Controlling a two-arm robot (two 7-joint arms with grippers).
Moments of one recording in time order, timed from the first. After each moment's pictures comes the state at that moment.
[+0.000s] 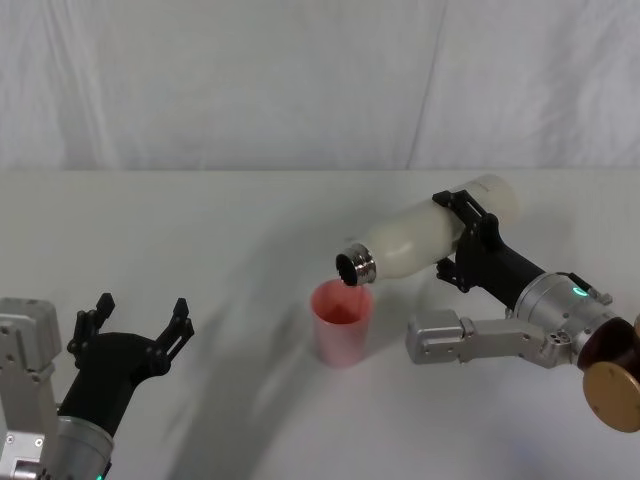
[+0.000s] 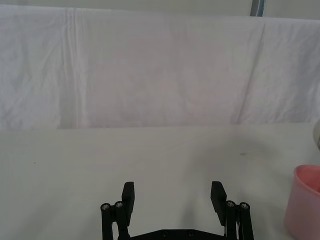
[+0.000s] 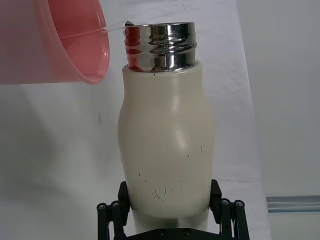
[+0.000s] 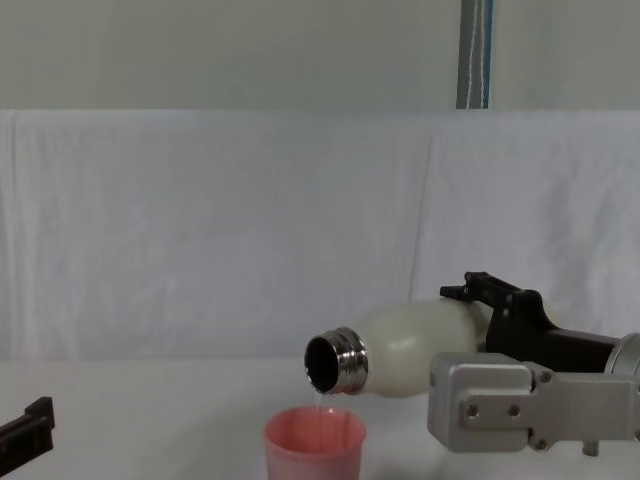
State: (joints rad) left arm 0.27 0.24 0.04 -1.85 -0.25 -0.02 -0.02; right arm 0.45 0.42 -0.64 -1.36 -0.88 -0.13 0.03
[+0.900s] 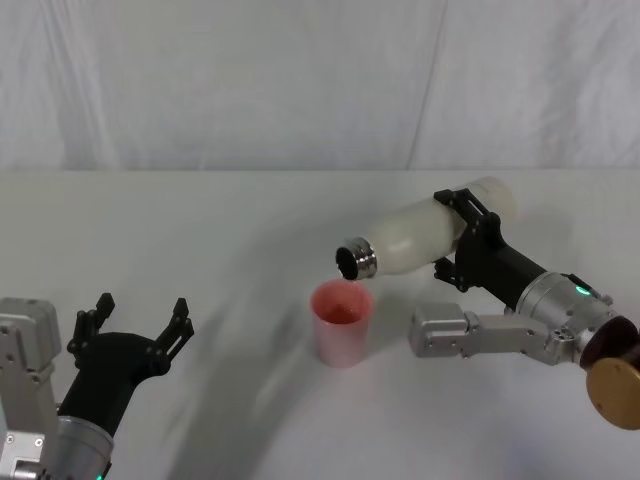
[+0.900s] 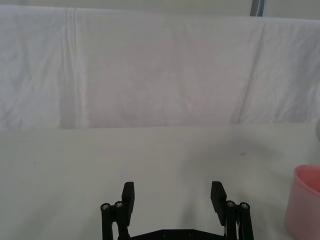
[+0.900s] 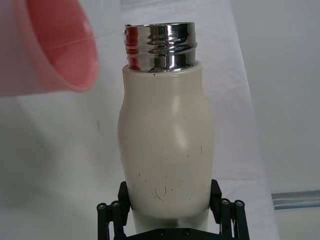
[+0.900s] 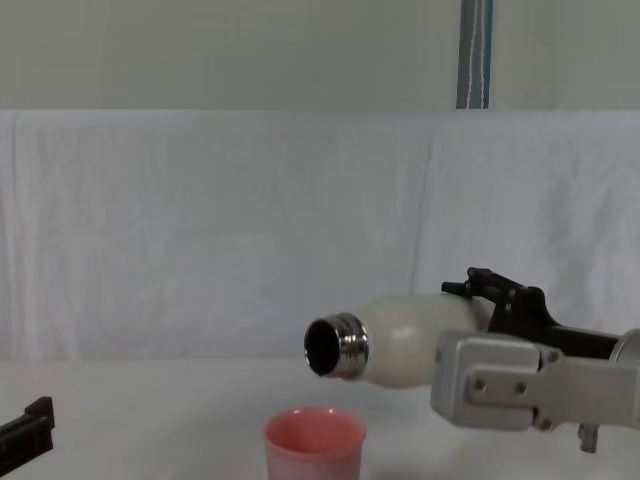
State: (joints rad) left arm 0.27 0.24 0.04 -1.85 -0.25 -0.02 -0.02; right arm 0.44 0.42 -0.62 -1.37 -0.83 -0.14 0.05
